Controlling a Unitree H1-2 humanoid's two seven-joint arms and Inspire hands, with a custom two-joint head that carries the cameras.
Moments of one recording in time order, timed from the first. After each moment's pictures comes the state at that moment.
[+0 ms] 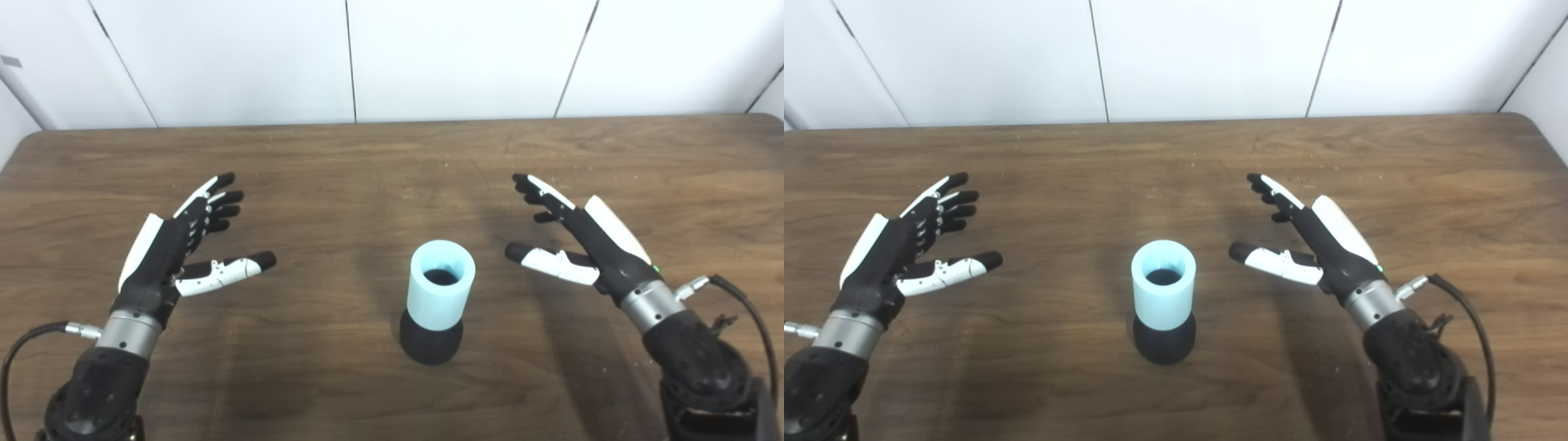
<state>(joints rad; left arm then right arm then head) 0.01 0.25 0.14 -0.53 0.24 0.38 -0.28 -0.05 -0.21 -0.02 -0.48 -0.47 0.28 0.38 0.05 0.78</state>
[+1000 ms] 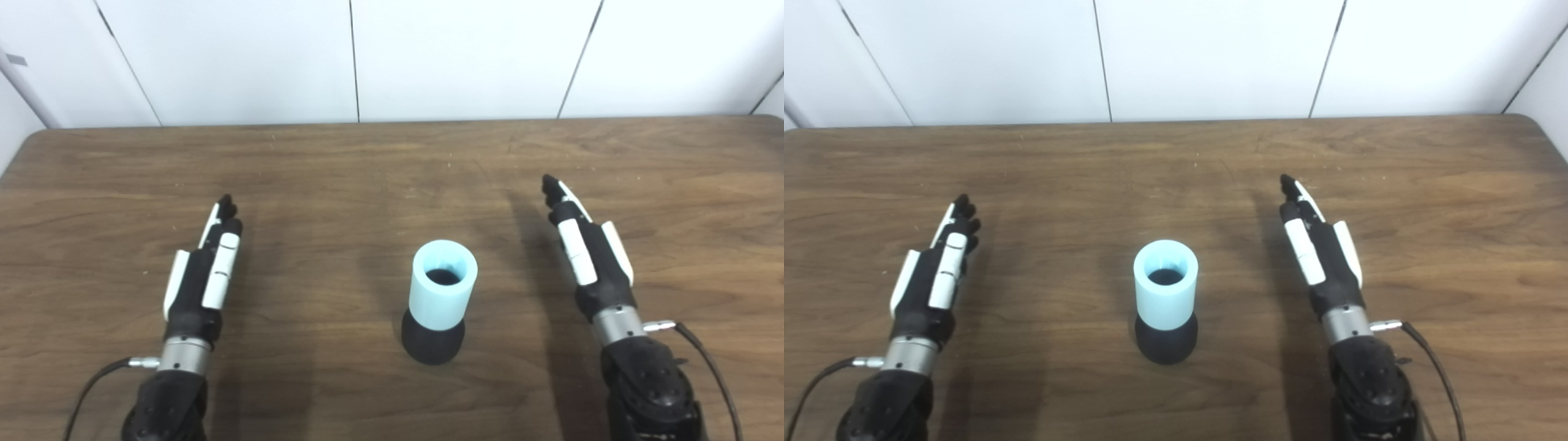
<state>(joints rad) 0.07 0.08 0.10 -0.36 0.10 0.25 -0.10 0.00 -0.02 -0.07 -0.27 -0.13 0.23 0.11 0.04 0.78</state>
